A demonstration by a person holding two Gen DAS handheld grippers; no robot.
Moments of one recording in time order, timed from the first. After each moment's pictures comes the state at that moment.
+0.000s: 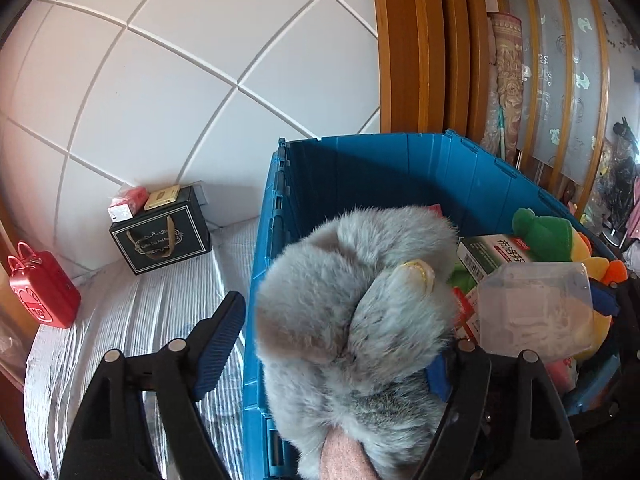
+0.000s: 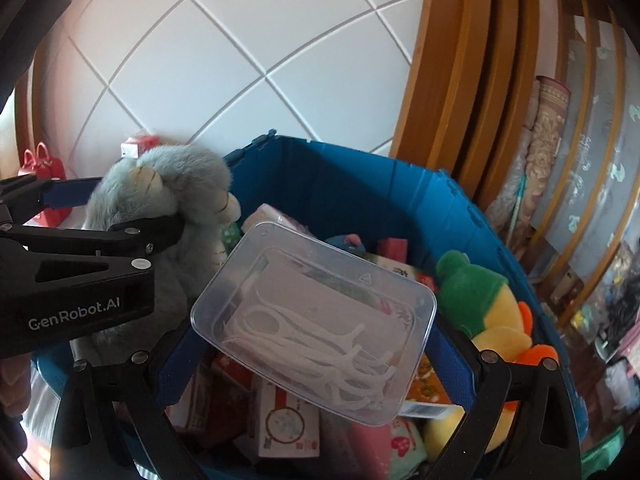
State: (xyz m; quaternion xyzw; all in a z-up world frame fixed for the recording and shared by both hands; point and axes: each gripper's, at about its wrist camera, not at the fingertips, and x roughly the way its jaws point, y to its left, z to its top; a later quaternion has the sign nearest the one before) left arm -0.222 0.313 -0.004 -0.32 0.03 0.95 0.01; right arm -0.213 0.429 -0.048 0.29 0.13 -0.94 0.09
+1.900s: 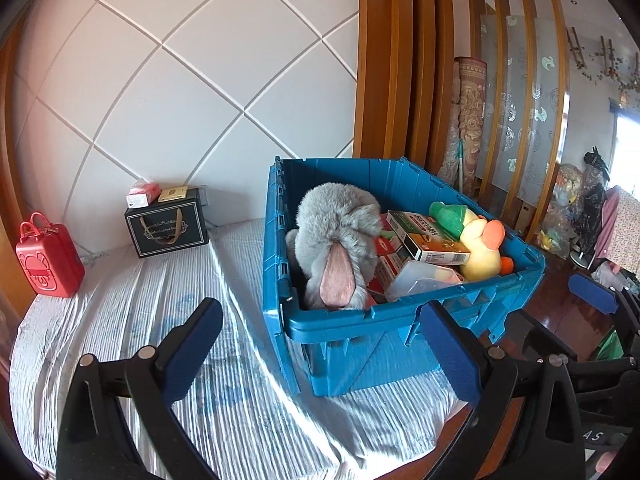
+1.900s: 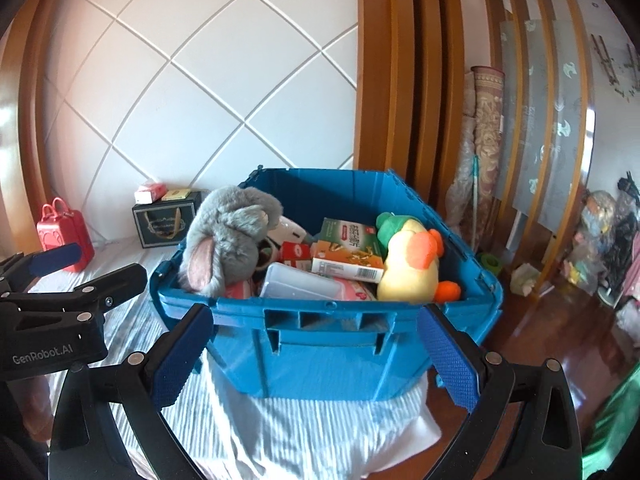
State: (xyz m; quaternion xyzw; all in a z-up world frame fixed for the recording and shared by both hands) left arm -0.015 0.291 0.038 -0.26 -0.01 0.96 0.05; right arm -0.004 0.462 0.007 0.24 0.03 -0.97 0.05
